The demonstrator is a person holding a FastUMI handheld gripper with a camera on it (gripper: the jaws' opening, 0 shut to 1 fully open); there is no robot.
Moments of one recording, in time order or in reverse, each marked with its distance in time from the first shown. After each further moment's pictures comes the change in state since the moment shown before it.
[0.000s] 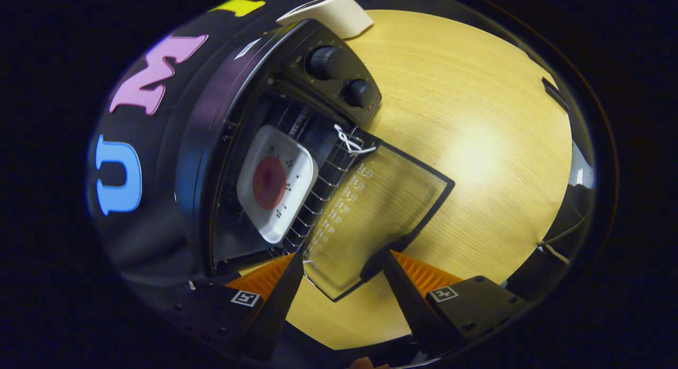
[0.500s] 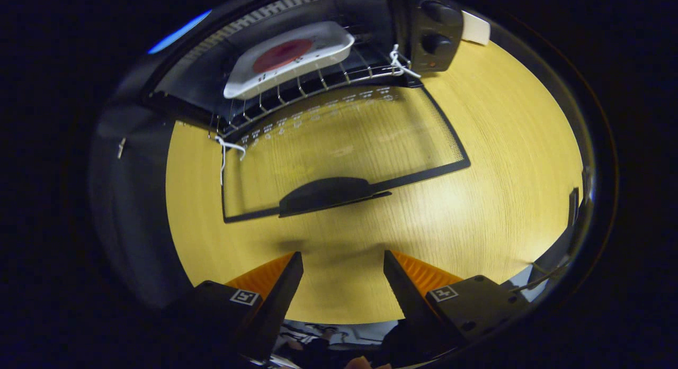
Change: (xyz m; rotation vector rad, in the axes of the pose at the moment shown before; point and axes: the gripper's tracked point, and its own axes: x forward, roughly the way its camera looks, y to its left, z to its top) arm 0.038 -0.090 -0.059 -0.684 0.111 -0.185
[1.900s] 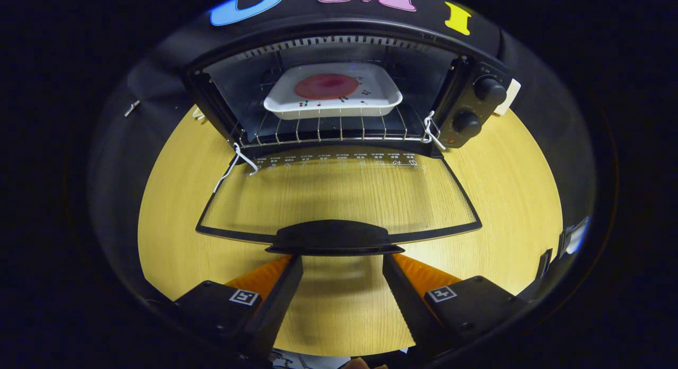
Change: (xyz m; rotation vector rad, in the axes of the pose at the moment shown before) arm -0.006 0.008 0.053 -0.201 -0.334 -0.082
